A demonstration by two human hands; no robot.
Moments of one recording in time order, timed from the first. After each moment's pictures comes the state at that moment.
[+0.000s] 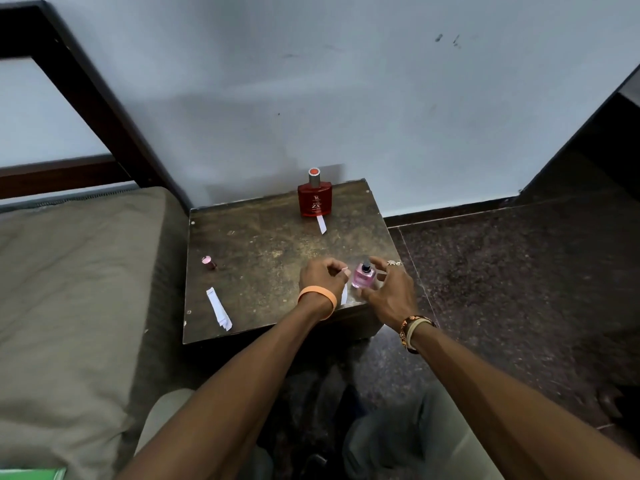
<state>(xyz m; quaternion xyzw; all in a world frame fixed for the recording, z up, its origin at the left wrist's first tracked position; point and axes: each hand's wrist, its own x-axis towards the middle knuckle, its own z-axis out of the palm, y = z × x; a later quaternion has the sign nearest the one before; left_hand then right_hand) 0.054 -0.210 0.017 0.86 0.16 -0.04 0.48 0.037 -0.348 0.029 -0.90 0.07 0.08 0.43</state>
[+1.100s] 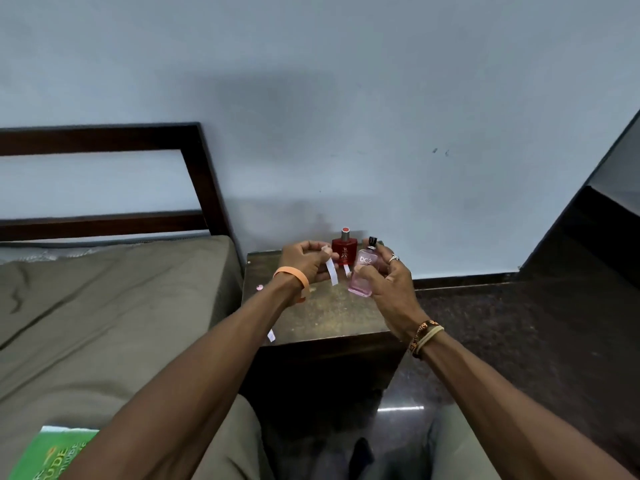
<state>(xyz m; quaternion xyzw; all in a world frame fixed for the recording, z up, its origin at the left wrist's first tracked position) -0.012 -0.129 0.204 0.64 0.16 -0.01 0.75 -0.039 -0.295 0.191 -0.67 -0.08 0.01 0.74</state>
